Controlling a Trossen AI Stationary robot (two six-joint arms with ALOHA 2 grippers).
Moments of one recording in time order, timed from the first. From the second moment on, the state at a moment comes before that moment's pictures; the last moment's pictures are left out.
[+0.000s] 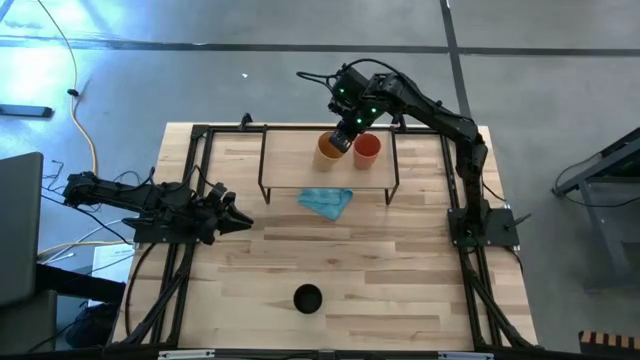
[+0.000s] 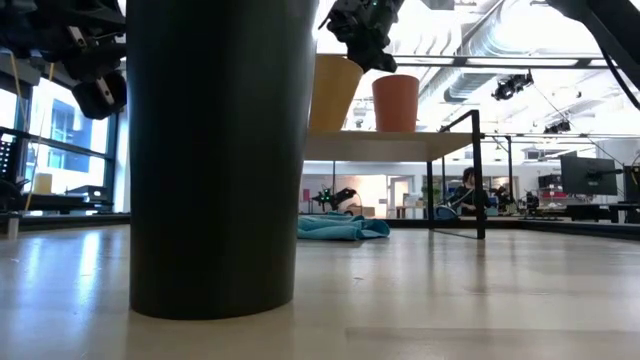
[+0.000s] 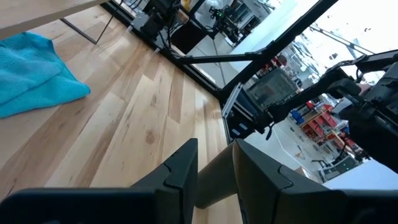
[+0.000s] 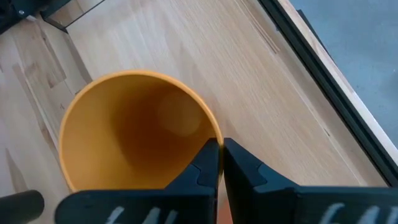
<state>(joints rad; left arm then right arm) -0.07 0.31 0.23 -0.09 0.02 -0.74 -0.45 2.00 2.29 -1.37 -0.13 0.13</state>
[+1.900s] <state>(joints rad) -0.07 0.31 0.23 -0.11 0.01 -0.74 -0.46 2.01 2.35 -1.41 -0.16 0.12</state>
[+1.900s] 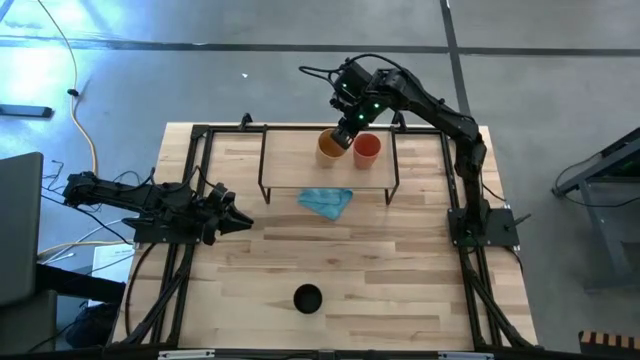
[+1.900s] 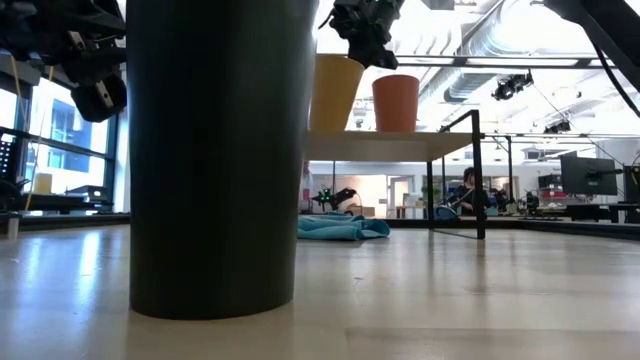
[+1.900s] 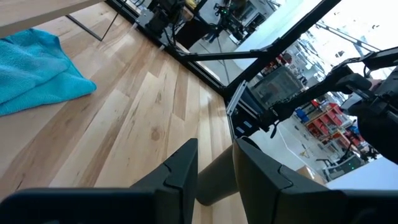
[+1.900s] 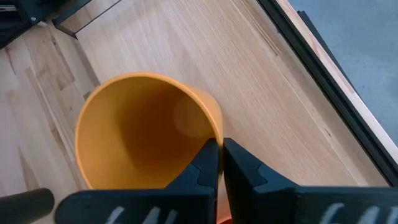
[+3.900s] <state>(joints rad) -0.07 0.31 0.23 -0.11 0.02 -0.75 -0.46 2.07 2.35 -1.41 -0.19 0.12</state>
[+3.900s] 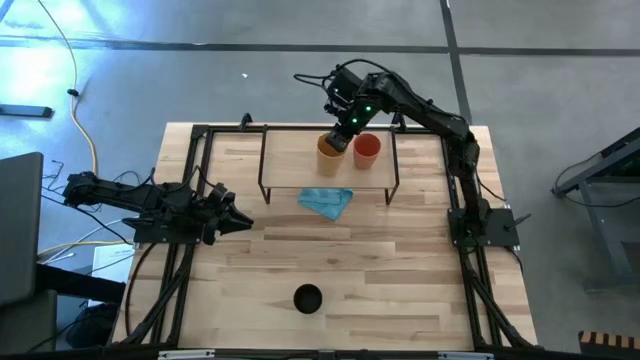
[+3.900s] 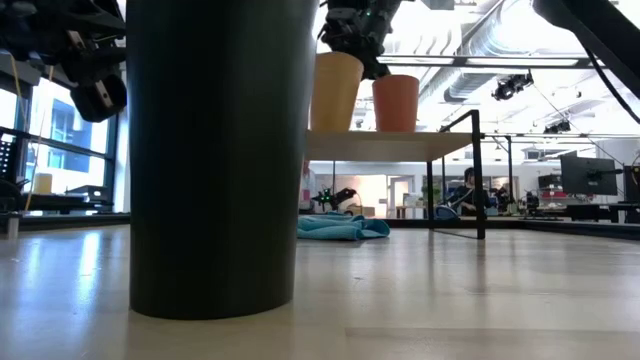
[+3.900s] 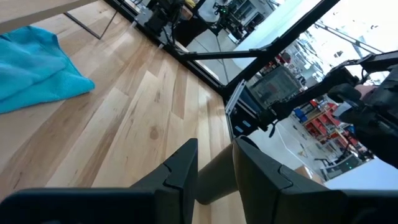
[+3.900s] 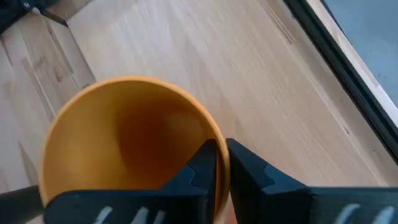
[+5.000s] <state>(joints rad) -0.07 0.31 0.23 -0.13 0.03 -0.73 -0.49 2.07 2.36 -1.36 -0.19 0.09</state>
